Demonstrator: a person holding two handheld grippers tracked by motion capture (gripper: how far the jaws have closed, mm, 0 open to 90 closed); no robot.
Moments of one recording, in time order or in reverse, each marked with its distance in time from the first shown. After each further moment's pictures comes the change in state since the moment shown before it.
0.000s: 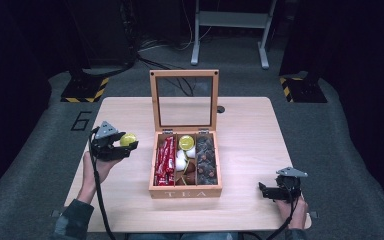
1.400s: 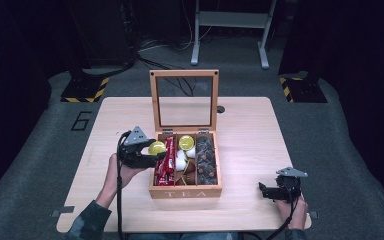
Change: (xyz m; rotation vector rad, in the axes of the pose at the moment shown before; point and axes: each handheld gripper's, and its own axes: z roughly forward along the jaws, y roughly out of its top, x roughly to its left) left arm -0.073 0.026 0.015 0.012 -0.204 0.125; right arm 0.000 0.000 0.000 0.001 -0.001 0.000
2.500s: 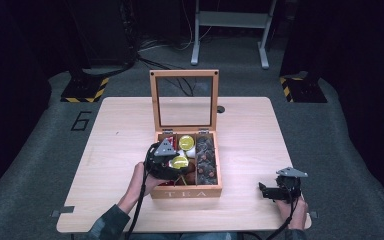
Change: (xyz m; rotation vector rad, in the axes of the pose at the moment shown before) left arm -0.047 -0.005 0.058 0.080 -0.140 0.051; right arm 0.000 0.000 0.000 -0.003 -0.001 -0.003
